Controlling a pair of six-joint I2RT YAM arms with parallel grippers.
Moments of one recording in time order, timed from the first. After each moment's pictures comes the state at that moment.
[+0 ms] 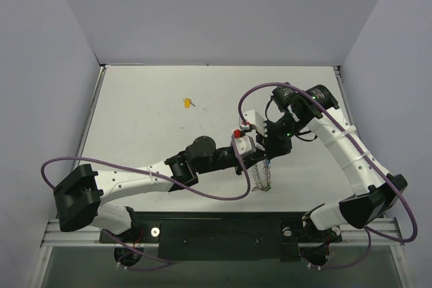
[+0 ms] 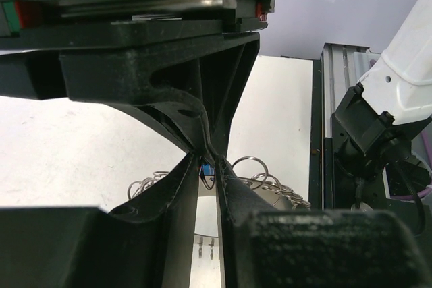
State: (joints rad) left arm -1.14 1.39 0.86 0.55 0.19 0.02; right arm 0.52 1.42 1.57 -1.54 -0.48 -0.92
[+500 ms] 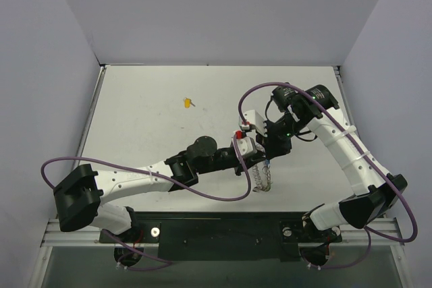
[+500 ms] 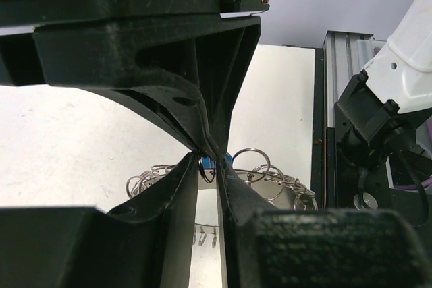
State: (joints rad) left arm -1.14 1.39 0.87 0.51 0.20 0.04; right arm 0.52 1.42 1.57 -1.54 -0.49 -0.92
